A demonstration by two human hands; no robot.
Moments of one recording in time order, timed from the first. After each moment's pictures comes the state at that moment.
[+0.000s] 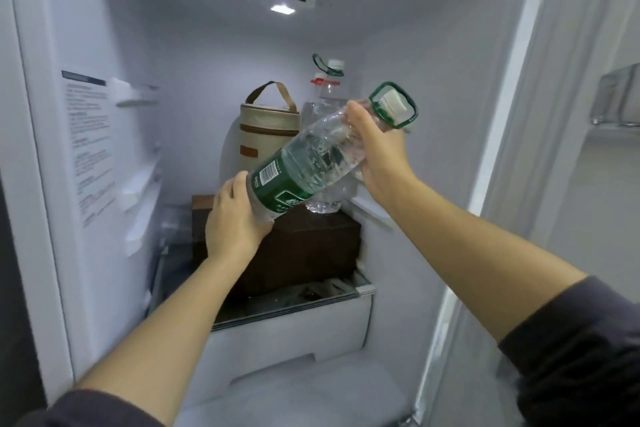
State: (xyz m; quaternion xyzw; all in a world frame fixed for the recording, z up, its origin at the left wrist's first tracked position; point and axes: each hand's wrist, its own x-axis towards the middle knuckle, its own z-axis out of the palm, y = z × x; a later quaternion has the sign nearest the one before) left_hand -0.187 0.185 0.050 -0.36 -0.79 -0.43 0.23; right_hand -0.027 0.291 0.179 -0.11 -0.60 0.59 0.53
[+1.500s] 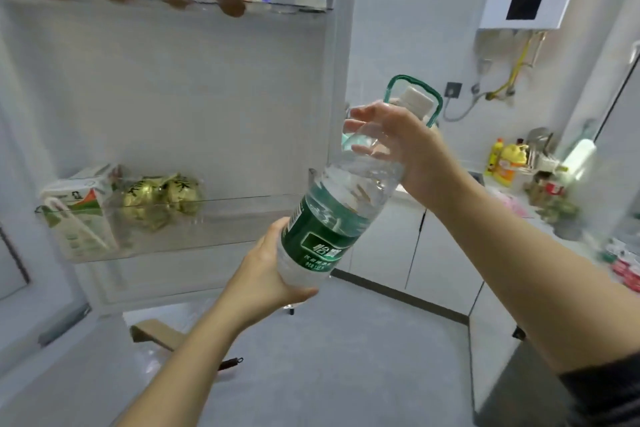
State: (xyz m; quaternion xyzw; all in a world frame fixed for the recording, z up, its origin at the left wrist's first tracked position) left_hand 0.394 0.169 -0.054 -0.74 -0.47 -0.39 -0.27; right_hand 0.615 0.184 0.099 -0.30 -0.61 0.42 0.60
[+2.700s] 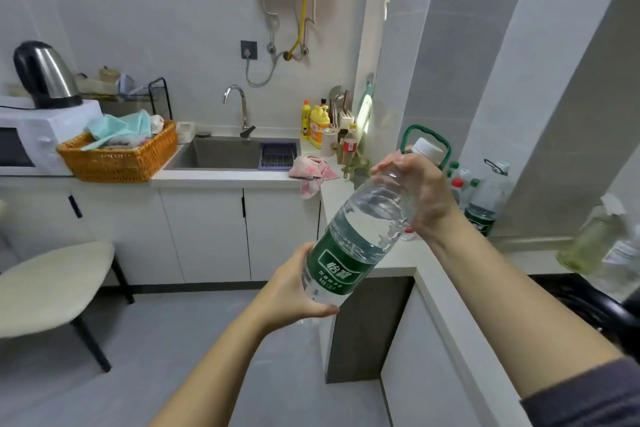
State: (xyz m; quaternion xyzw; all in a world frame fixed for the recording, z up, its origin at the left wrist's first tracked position) left_hand 0.901 0.243 -0.134 -0.85 -0.20 -0.19 -0.45; right_hand 1.091 0.143 0.008 -0.48 -0.40 0.26 0.74
